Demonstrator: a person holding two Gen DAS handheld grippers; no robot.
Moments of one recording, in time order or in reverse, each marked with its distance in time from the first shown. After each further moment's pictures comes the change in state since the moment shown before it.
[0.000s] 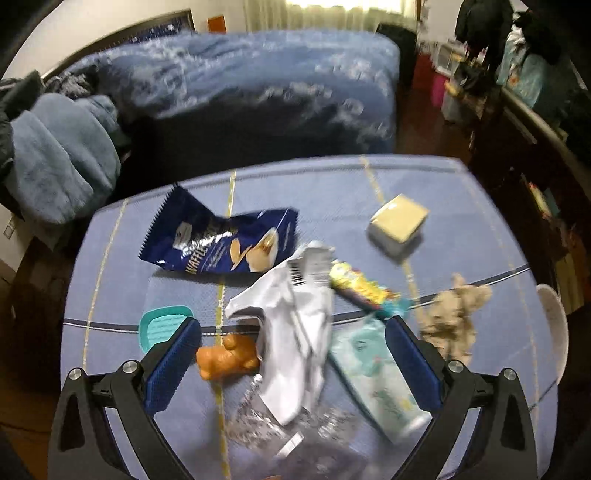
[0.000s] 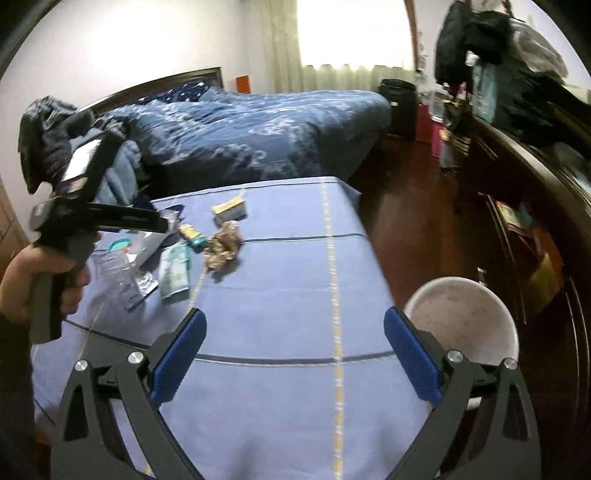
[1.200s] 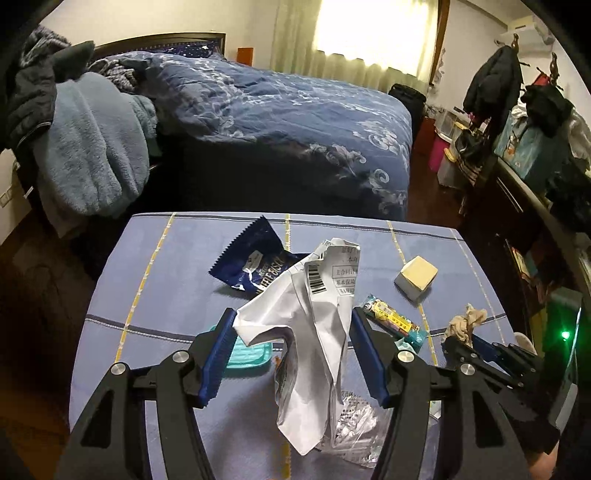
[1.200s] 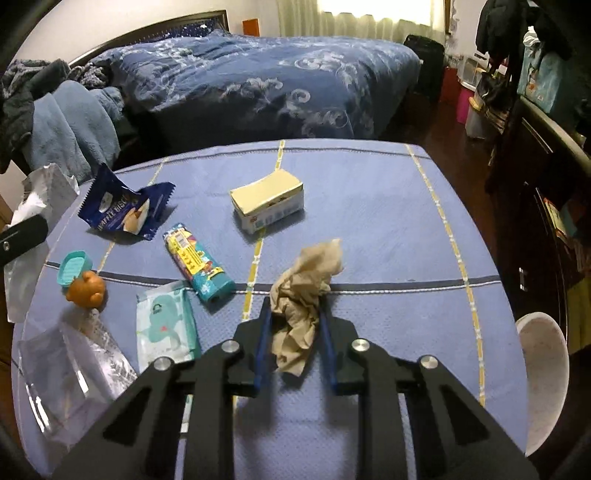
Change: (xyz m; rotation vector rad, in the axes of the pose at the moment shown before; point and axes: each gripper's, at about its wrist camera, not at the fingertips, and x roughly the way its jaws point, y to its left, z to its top) left arm -0.038 0.077 -0.025 -0.153 -0.233 -0.104; right arm 0.169 0.072 0.065 -0.022 0.211 -0.012
